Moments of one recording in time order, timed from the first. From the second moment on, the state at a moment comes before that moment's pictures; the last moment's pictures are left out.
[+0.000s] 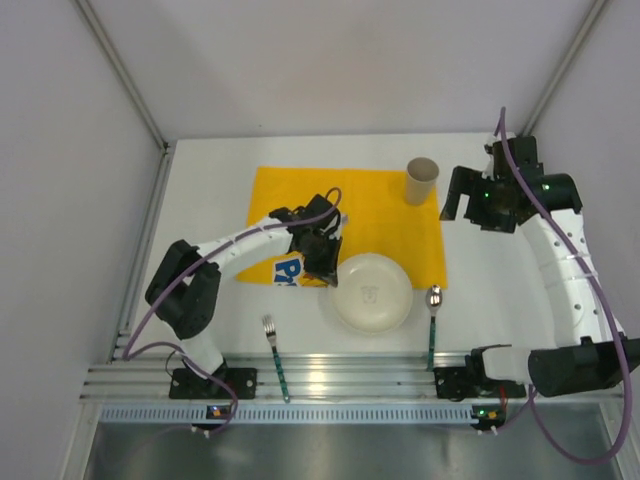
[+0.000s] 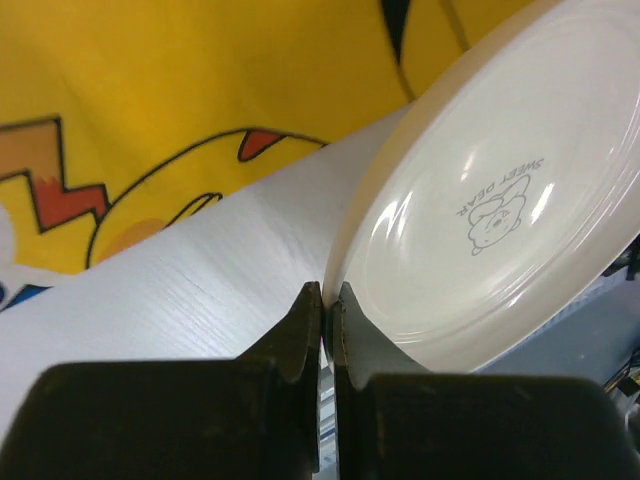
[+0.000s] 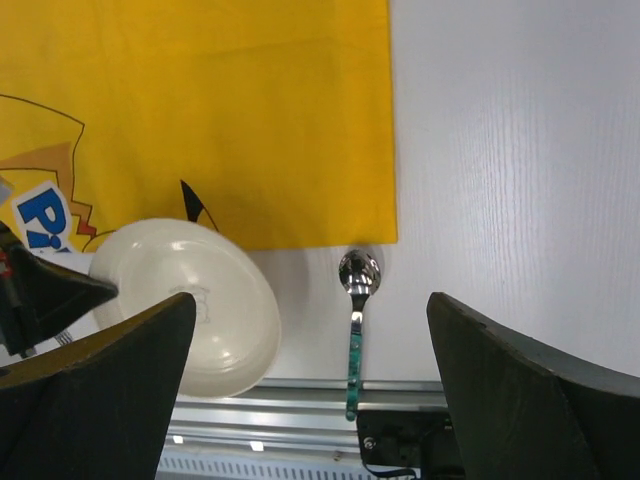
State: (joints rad) left arm -0.72 1.73 1.17 -0.66 0.31 -0.47; right arm 0.14 1.29 1.52 -1.18 -0.03 0.34
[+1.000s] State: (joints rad) left arm -0.40 2.14 1.73 -0.79 -0.01 -0.46; right arm 0.18 1.14 0.85 -1.21 -0.24 0.36
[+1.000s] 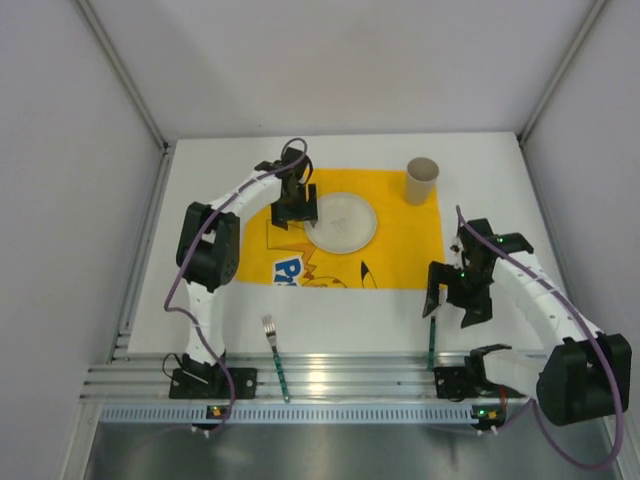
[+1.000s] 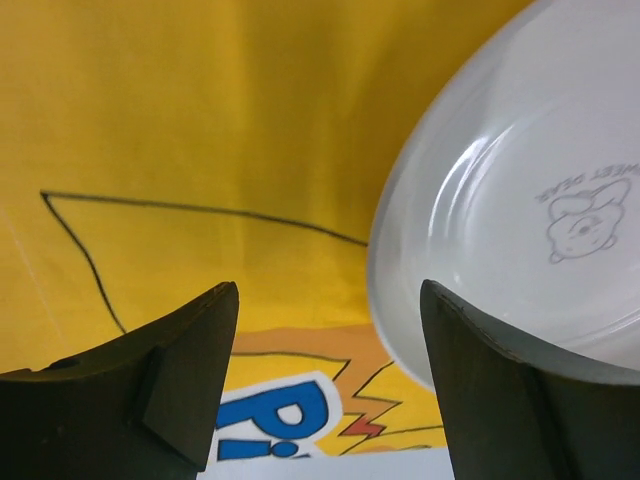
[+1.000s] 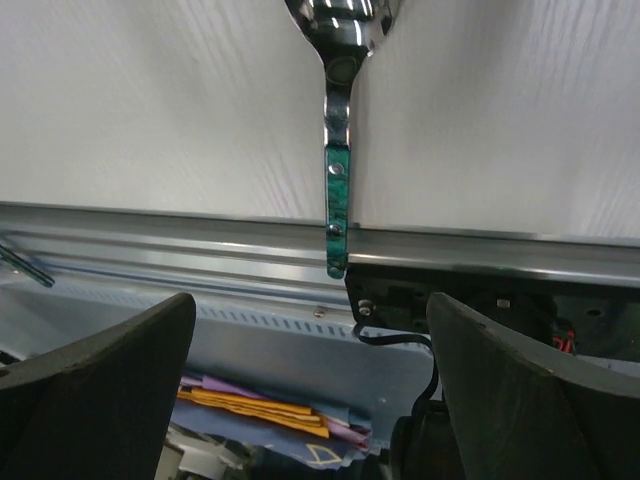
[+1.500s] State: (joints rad) left arm -0.40 1.83 1.49 -0.78 -0.05 -0.47; right arm 0.39 1.36 0.68 -0.98 -0.15 0.55
